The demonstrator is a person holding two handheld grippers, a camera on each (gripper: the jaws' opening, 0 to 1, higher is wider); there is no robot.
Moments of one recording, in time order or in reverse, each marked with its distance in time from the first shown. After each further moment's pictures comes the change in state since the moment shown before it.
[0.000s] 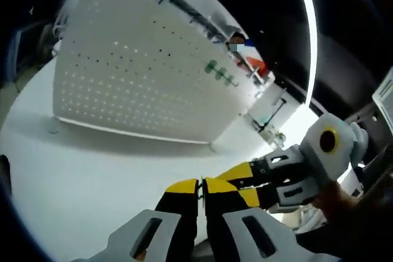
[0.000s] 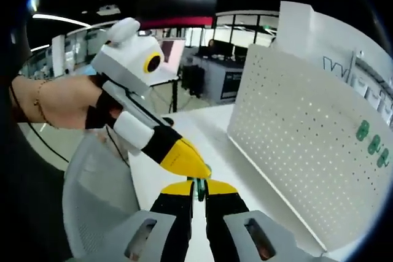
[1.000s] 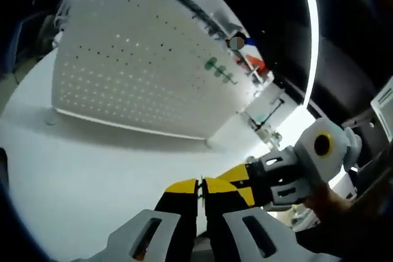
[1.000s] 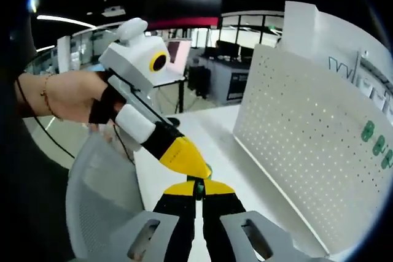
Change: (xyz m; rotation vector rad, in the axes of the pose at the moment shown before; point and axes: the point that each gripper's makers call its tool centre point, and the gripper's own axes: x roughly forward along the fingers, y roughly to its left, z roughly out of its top) left arm -0.004 -0.007 -0.004 -0.034 0.030 -0.024; right arm -0.002 0.005 0.000 0.007 -0.013 0.035
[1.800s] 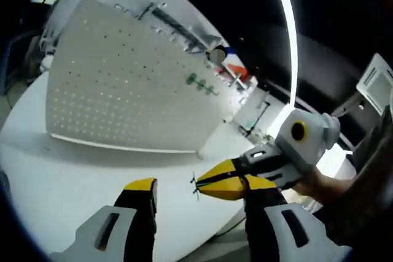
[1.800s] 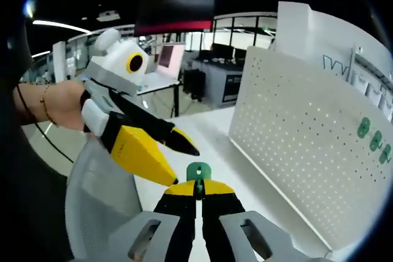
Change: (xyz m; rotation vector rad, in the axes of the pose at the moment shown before) left arm -0.022 -0.004 0.009 0.199 -0.105 -0.069; right arm 0.000 -0.007 0.003 0.019 -0.015 -0.020
